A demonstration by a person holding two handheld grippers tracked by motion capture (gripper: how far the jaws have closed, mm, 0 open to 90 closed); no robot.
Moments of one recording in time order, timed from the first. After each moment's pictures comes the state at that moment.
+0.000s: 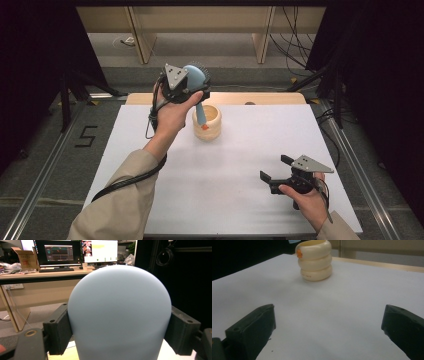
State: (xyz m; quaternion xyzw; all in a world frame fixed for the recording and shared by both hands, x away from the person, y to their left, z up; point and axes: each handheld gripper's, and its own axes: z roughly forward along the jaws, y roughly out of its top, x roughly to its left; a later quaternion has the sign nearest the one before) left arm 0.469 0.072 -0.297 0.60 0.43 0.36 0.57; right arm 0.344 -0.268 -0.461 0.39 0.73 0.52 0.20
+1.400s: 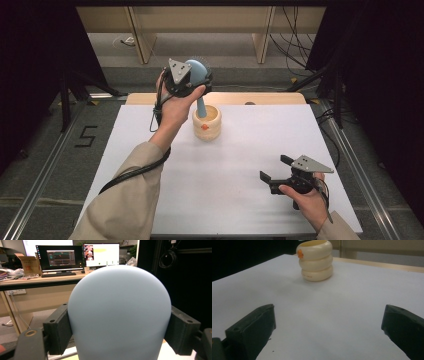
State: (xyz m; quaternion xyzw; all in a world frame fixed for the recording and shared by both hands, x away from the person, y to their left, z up) left arm 0.492 0.067 -0.299 0.60 0.42 0.37 0.57; right arm 0.344 -0.267 -0.461 0.39 0.73 0.52 0.20
